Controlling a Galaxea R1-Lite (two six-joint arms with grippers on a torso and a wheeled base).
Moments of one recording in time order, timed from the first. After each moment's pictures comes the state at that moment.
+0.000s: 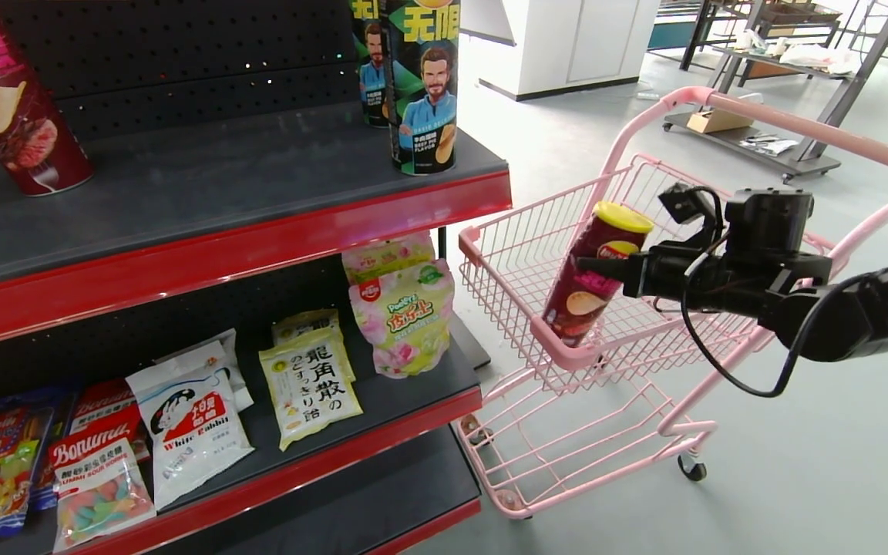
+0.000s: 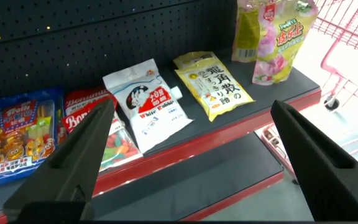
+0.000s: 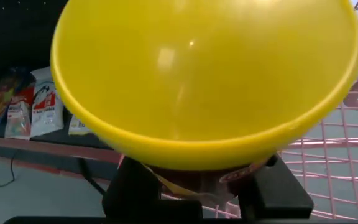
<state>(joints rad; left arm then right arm) 0.00 0.00 0.00 0.00 0.00 0.03 0.15 1.96 -1.06 -0.66 0.55 0.12</state>
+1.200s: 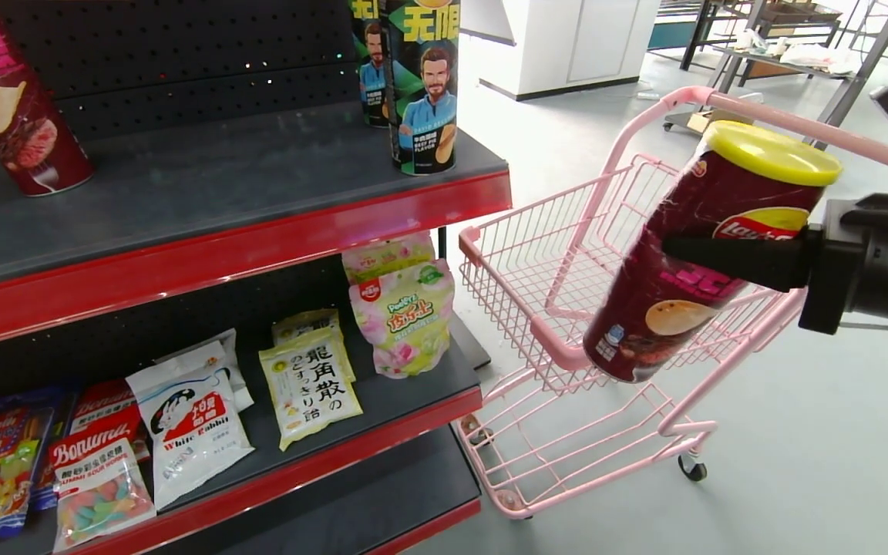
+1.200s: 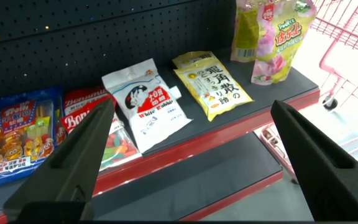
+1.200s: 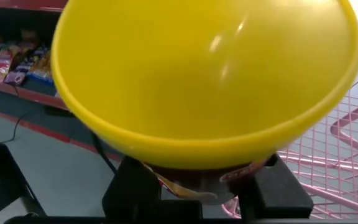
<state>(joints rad) 0.00 0.00 0.00 0.00 0.00 0.03 0.40 1.29 -0.91 -0.20 0.39 -0.04</state>
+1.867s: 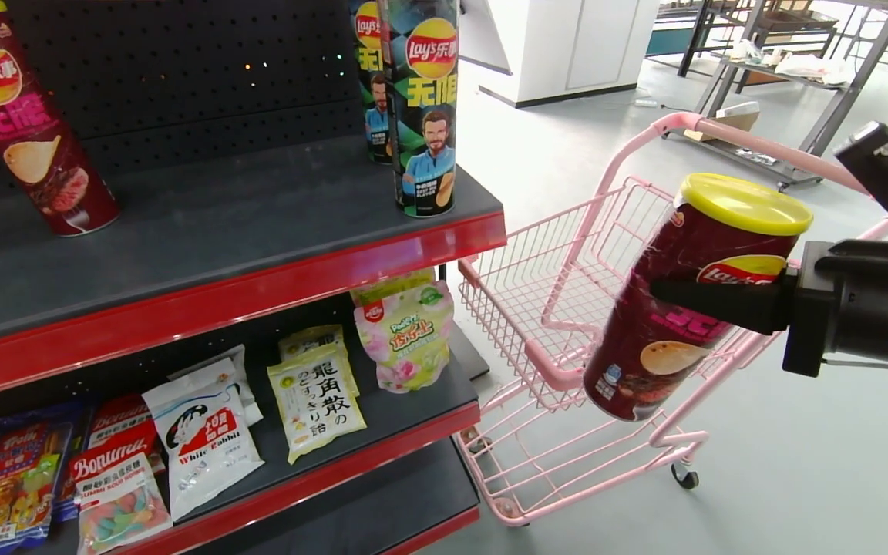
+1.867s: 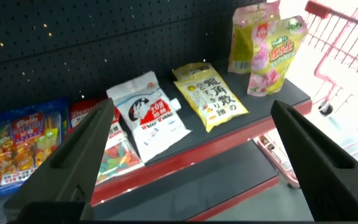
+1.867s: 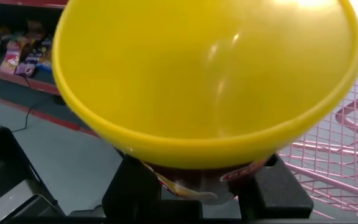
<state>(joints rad) 0.00 0.00 0.00 0.00 0.00 0.03 0.40 1.30 -0.83 -0.20 0.38 -0.04</state>
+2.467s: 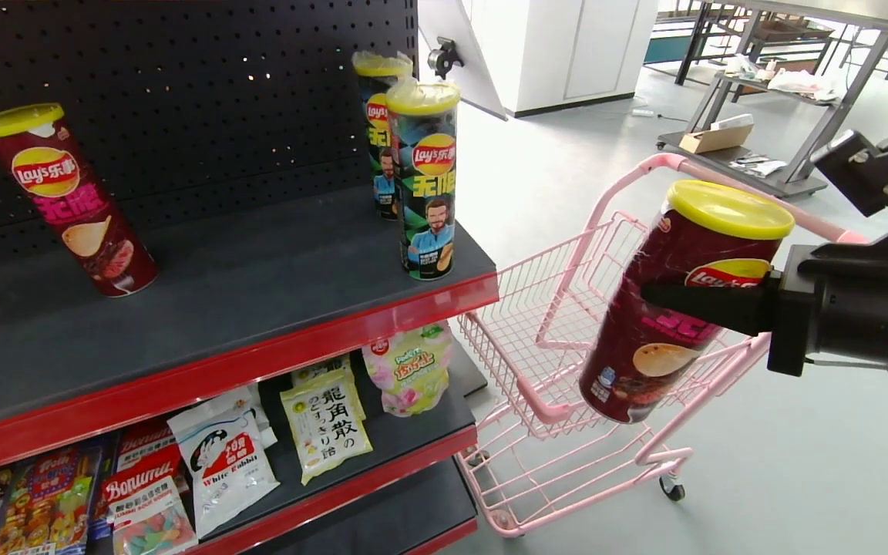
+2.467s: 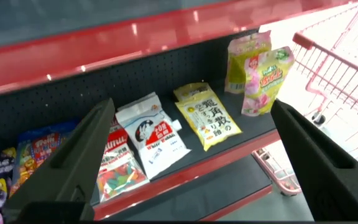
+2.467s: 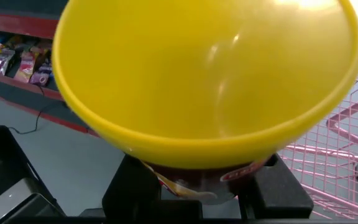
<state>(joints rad) 0.00 0.00 0.00 0.00 0.00 0.03 0.40 1.32 -0.84 -0.20 0.38 -0.05</state>
